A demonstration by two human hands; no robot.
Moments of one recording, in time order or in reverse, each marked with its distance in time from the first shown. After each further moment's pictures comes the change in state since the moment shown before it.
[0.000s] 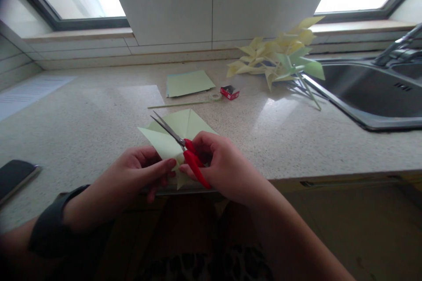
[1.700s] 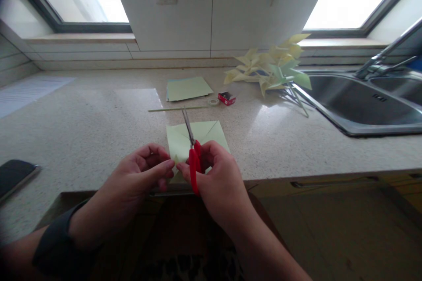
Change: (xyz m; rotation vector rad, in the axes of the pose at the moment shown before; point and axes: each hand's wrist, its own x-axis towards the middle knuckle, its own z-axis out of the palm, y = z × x) left_hand -0.011 -0.001 0.016 -0.276 0.174 0.069; right_hand -0.017 -0.003 0.034 -0.033 0.409 0.092
